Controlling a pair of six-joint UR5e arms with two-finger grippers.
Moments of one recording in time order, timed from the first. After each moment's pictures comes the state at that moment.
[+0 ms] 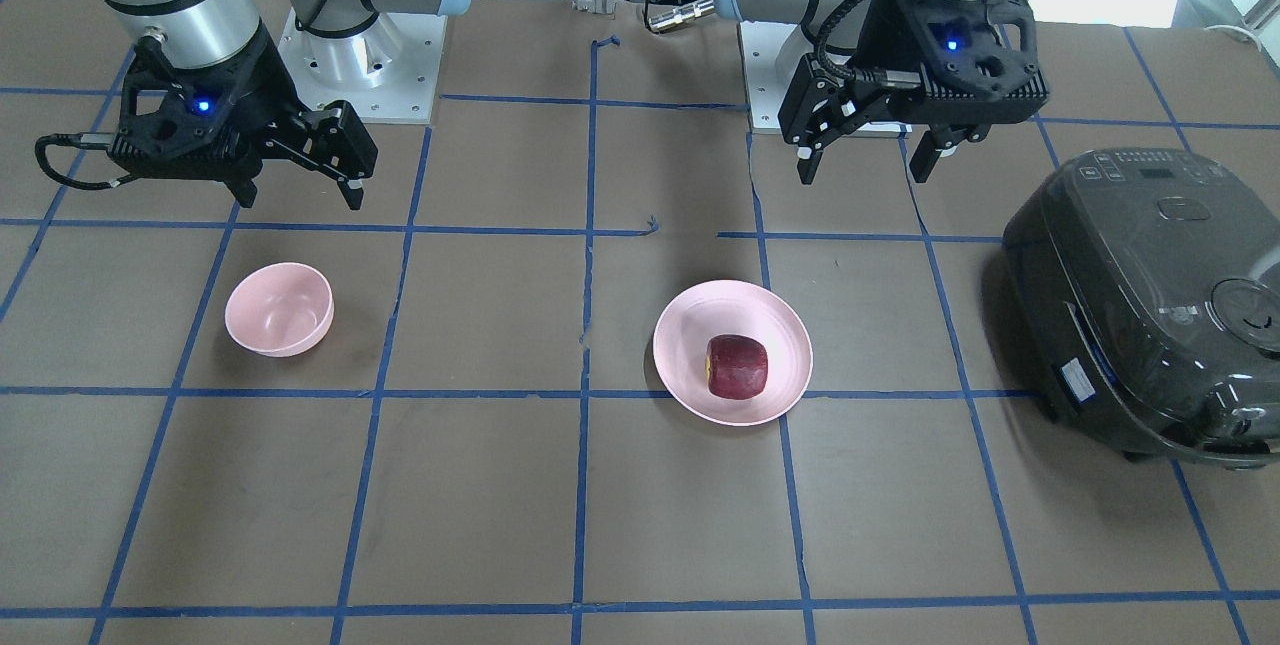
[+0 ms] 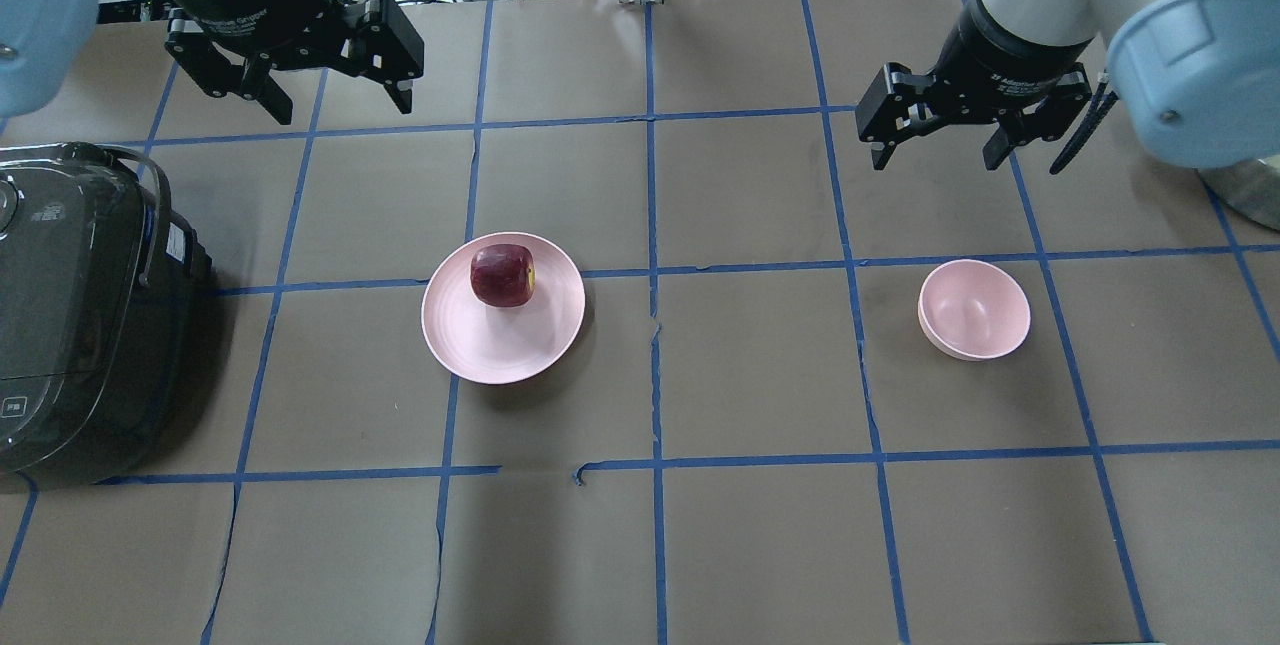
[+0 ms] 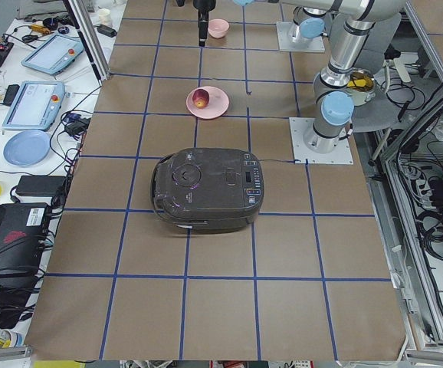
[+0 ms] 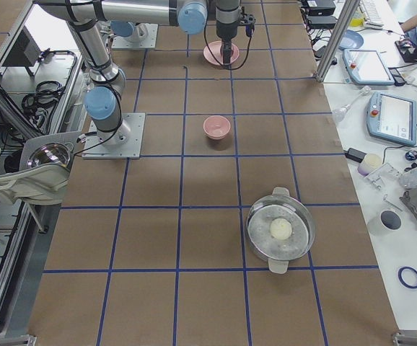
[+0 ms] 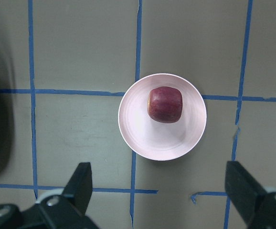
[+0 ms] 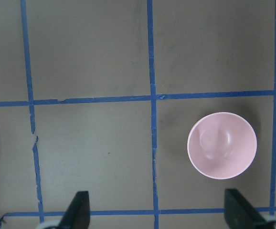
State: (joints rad) left arm -1.62 -1.58 -1.46 -1.56 1.58 -0.11; right arm 1.55 -1.59 1.66 -1.68 -1.53 0.01
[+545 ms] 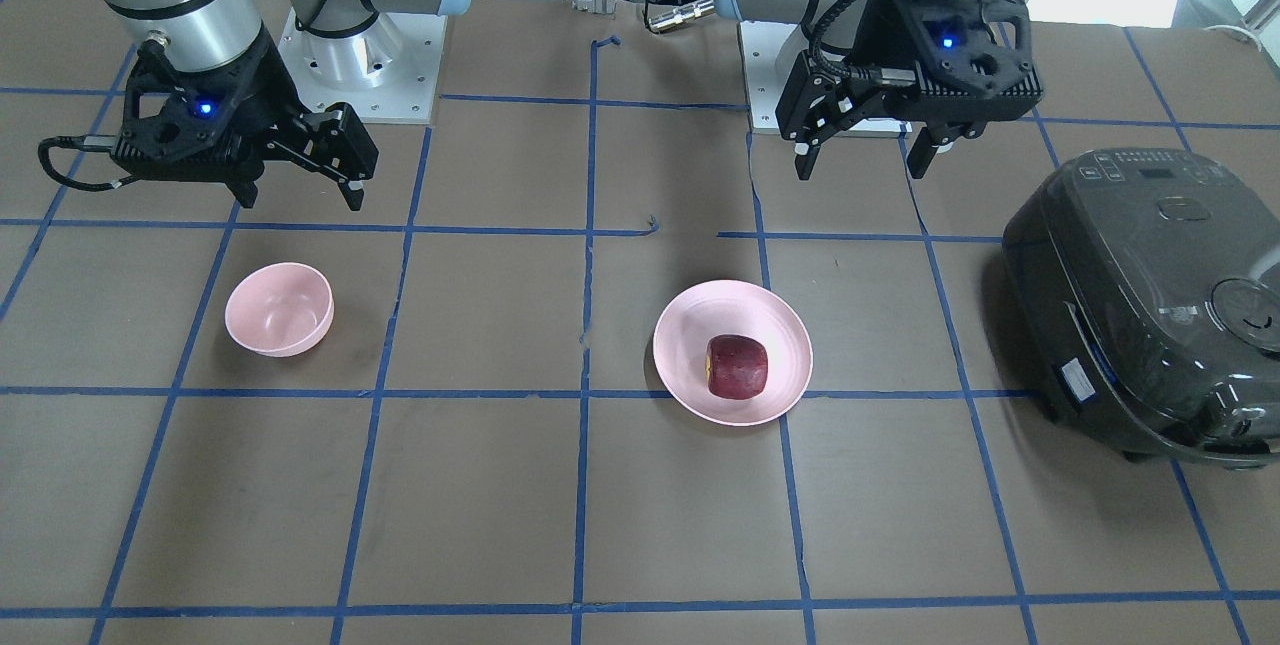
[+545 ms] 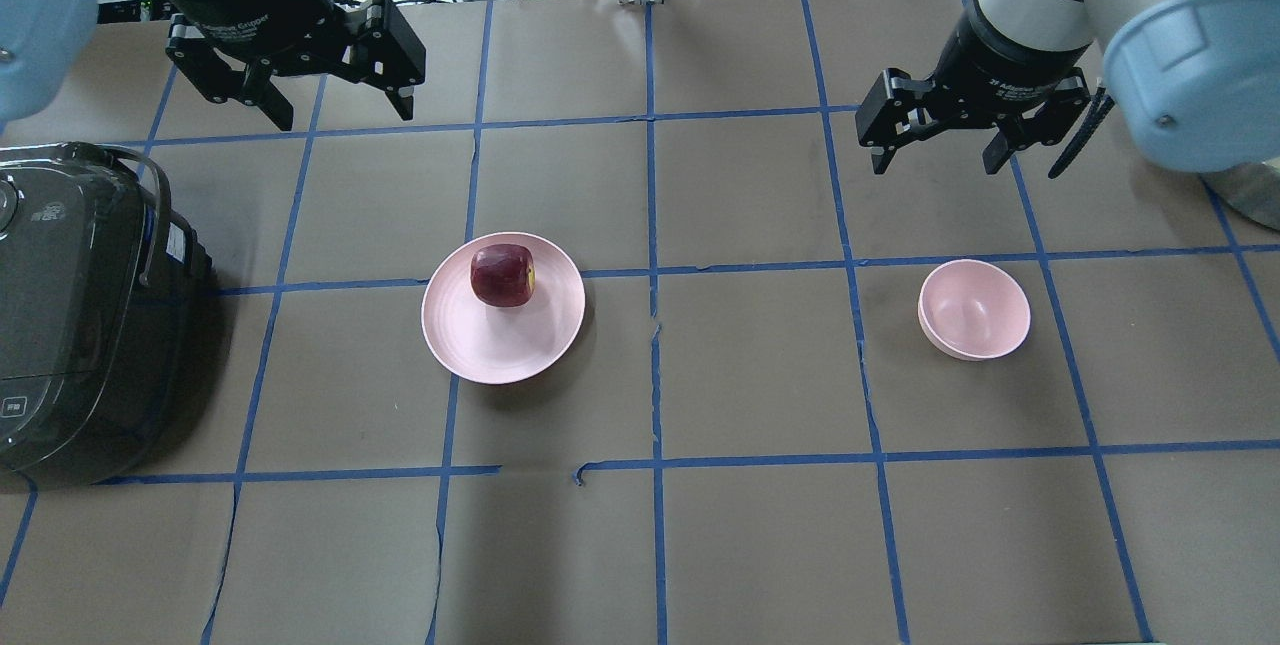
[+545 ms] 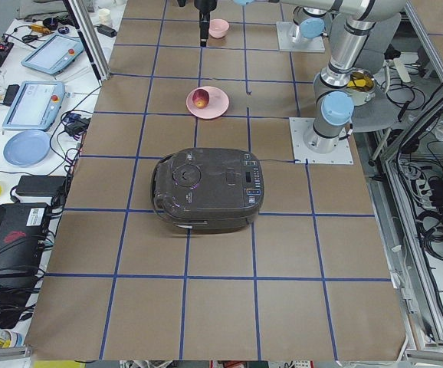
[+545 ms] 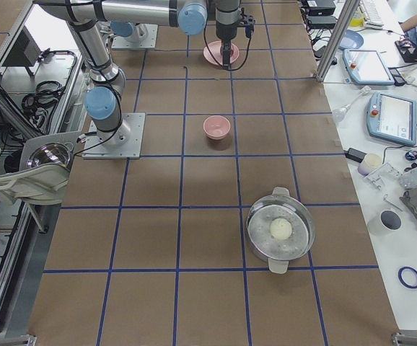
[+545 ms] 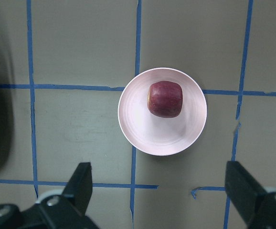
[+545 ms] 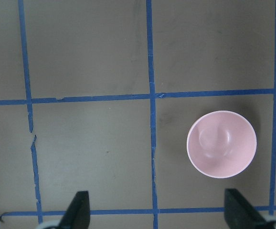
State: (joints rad) left arm -1.63 -1.58 -1.46 -1.57 1.58 -0.11; right arm 1.55 -1.59 1.66 -1.68 -1.54 0.01
